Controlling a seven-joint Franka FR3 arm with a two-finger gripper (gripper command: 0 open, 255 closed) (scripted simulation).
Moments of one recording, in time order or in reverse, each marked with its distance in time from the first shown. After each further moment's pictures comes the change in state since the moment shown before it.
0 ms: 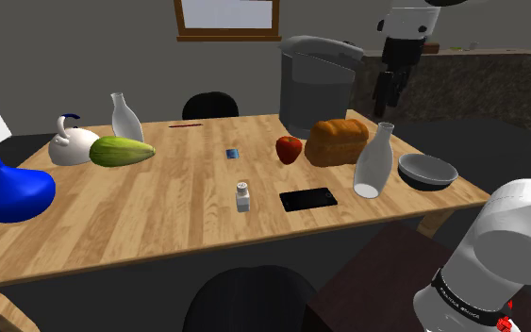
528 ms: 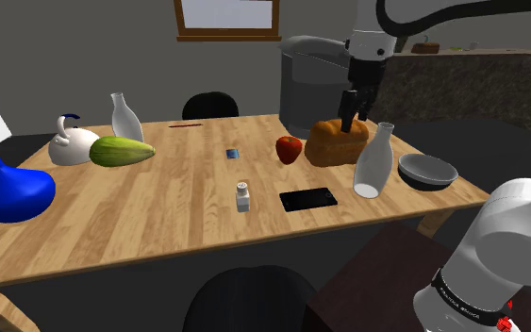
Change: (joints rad) arm 0.032 0.106 0.092 -0.038 0.049 0.149 0.114
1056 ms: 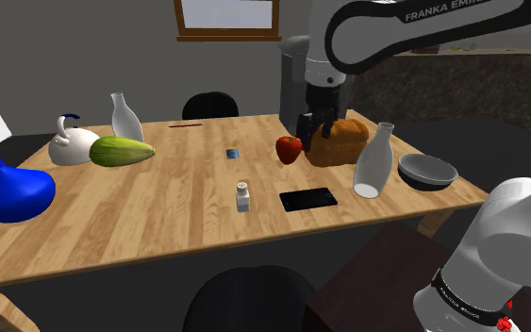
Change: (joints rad) arm 0.035 0.197 0.123 0.019 0.031 0.187 0.157
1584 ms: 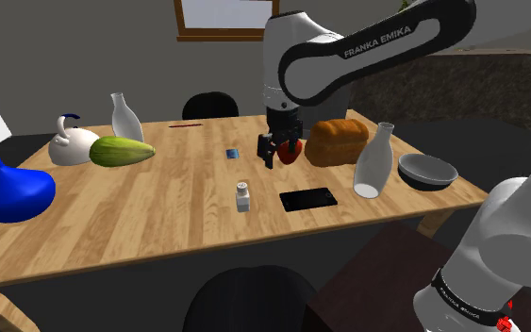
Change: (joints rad) arm 0.019 0.253 0.110 0.107 -0.039 0.150 0.167
